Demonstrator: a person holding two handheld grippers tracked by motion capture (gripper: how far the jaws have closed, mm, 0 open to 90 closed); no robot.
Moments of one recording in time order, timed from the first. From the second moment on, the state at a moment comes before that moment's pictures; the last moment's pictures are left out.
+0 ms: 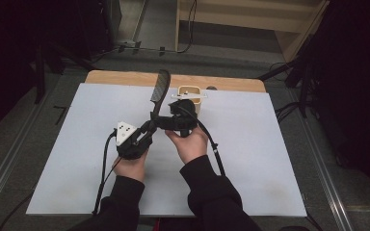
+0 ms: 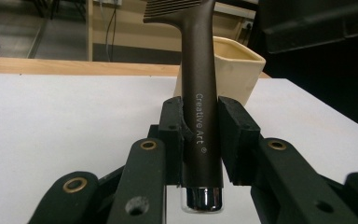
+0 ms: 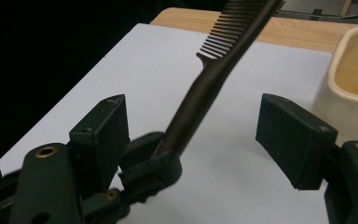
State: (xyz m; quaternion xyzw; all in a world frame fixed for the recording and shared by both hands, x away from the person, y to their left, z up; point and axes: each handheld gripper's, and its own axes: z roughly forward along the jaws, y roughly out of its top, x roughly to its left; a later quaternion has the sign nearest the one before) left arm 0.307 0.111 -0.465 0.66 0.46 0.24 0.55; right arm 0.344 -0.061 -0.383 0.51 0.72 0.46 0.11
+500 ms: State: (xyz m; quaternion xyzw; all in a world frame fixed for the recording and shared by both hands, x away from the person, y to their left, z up) left arm 0.301 0.104 -0.468 0.64 0.45 0.26 0.56; right arm 0.356 -0.048 -0.387 0.53 0.71 0.45 0.12
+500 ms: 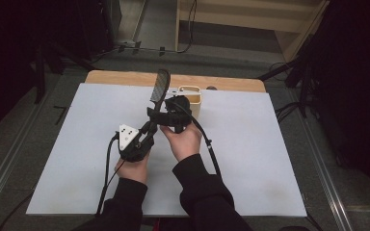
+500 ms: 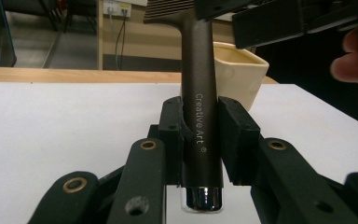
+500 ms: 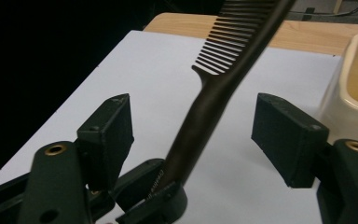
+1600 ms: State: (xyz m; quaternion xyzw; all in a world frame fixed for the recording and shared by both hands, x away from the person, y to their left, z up) left arm 0.301 0.106 -0.471 0.64 0.47 0.26 0.55; right arm 0.379 -0.040 -0.406 0.61 0.66 0.44 0.03
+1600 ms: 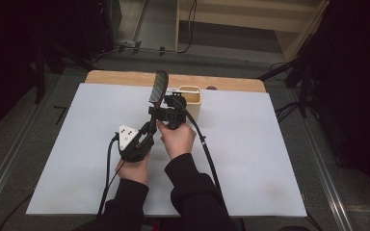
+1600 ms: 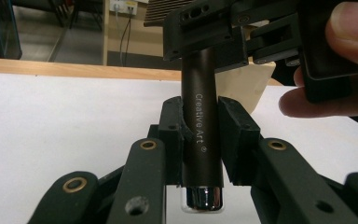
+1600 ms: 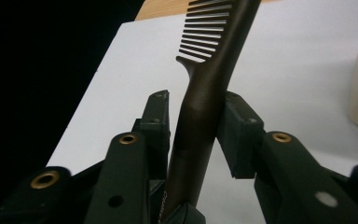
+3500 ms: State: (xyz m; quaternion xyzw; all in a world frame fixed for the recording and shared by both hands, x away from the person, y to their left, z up) left arm 0.301 0.121 -0.461 0.68 0.47 0.15 0.55; right arm 0.380 -0.058 -0.406 0.61 0.67 0.43 0.03
